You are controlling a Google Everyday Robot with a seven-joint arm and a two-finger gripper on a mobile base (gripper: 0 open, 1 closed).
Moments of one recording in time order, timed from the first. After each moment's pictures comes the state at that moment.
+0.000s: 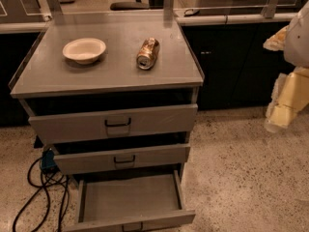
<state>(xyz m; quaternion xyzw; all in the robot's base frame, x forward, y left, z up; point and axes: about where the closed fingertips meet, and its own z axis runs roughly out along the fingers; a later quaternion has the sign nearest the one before) 0.438 -0.216 0.978 -0.60 0.78 -0.04 0.16</state>
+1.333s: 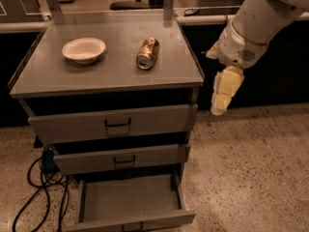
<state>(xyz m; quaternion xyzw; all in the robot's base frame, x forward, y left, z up) 0.537 -0.157 0.902 -0.66 0.73 0.04 0.15</state>
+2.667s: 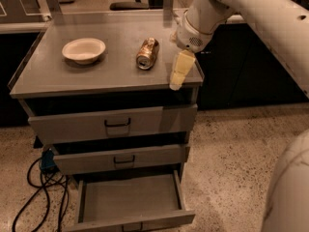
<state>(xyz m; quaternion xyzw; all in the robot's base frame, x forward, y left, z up) 0.658 -0.060 0.880 -0.69 0.69 0.06 0.22</state>
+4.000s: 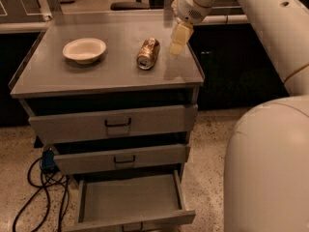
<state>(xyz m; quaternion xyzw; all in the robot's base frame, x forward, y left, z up) 0.746 -0.067 0.938 -0.67 0.68 -0.01 0.30</state>
